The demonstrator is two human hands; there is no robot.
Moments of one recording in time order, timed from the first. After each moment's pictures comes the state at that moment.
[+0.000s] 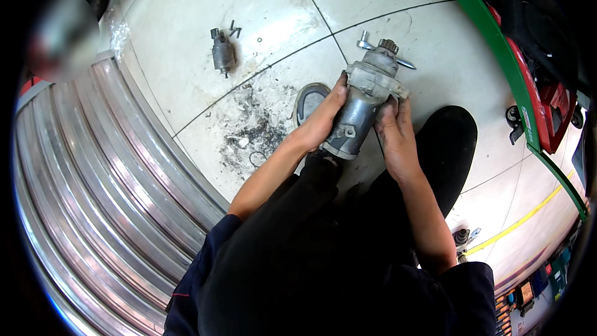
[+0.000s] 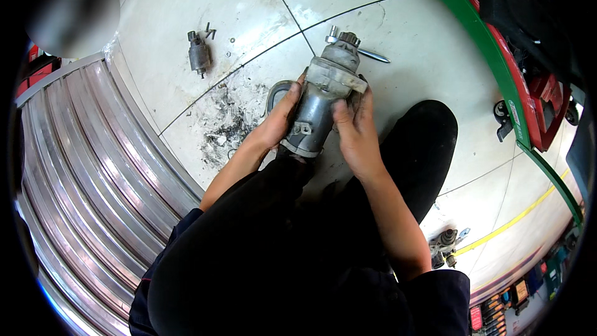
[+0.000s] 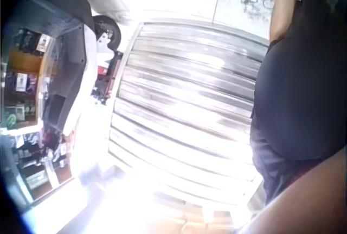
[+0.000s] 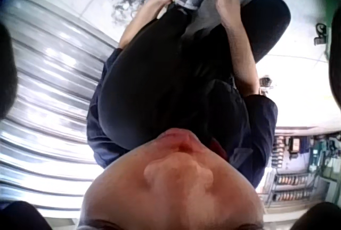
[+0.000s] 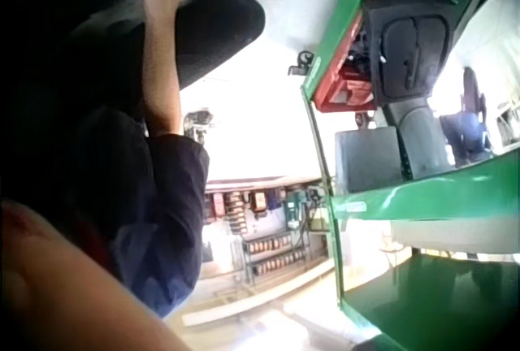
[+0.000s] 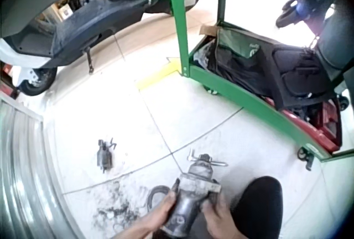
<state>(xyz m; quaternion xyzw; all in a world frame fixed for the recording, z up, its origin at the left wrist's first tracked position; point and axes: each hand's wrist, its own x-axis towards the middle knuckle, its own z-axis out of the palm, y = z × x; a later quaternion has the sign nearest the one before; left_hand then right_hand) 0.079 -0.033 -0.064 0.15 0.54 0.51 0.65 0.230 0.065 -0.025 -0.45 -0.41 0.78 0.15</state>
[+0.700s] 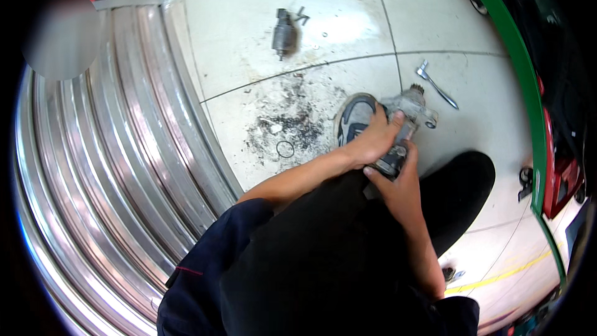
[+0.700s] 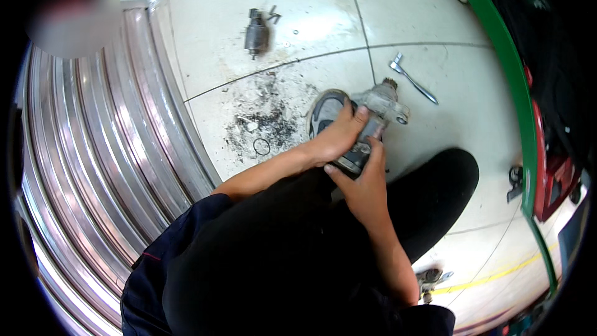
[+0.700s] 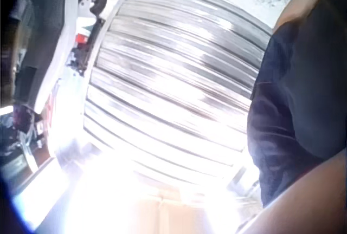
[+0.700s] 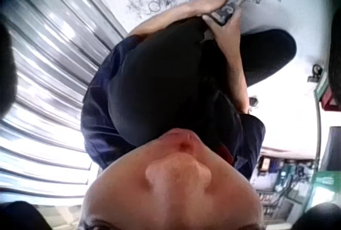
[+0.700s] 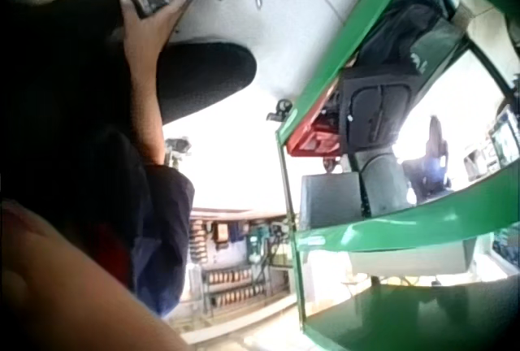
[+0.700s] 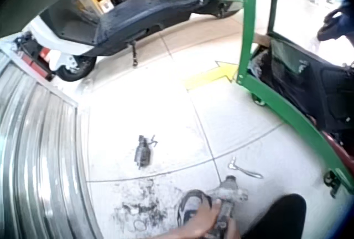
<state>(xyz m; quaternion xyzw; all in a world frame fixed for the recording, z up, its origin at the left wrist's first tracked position) 0.099 -0.032 -0.063 0.08 0.69 0.41 0.60 0.237 0.022 -0.012 -0.40 -0.69 0.61 -0.06</state>
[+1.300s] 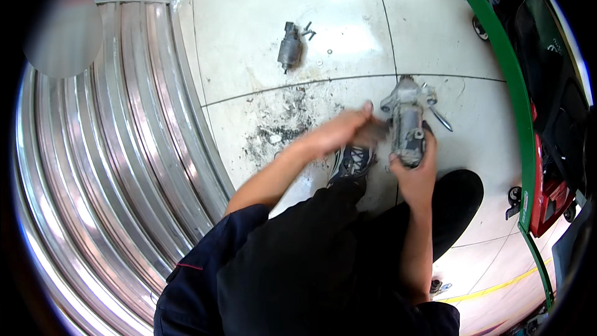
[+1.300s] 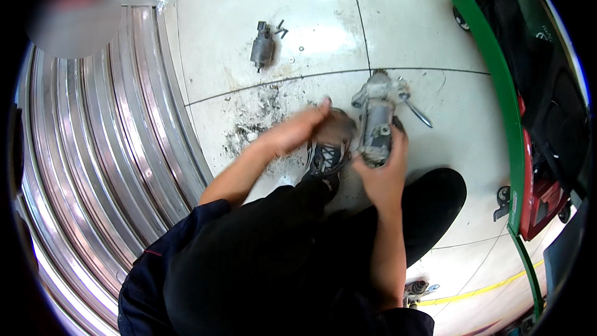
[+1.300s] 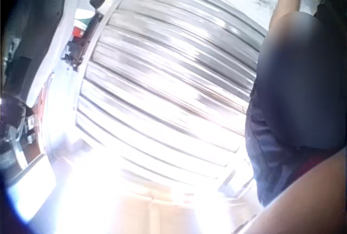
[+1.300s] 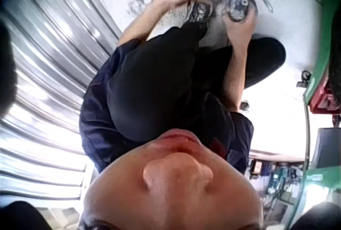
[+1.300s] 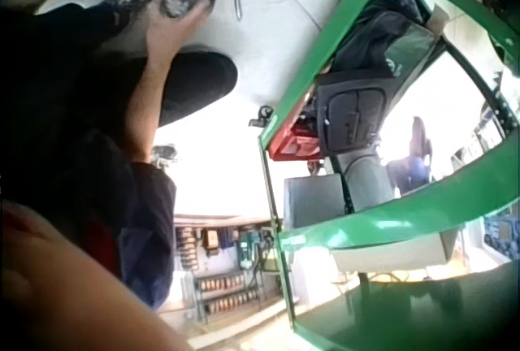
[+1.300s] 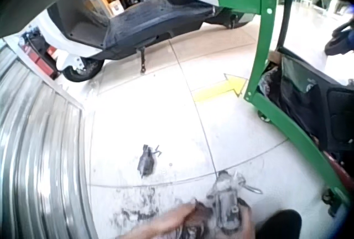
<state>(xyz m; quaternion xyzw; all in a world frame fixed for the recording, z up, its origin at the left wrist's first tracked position) 0.011 -0.055 -0.032 0.02 0.58 0.42 0.70 0.210 0.070 -0.039 -0.39 -0.74 0.54 0.08</state>
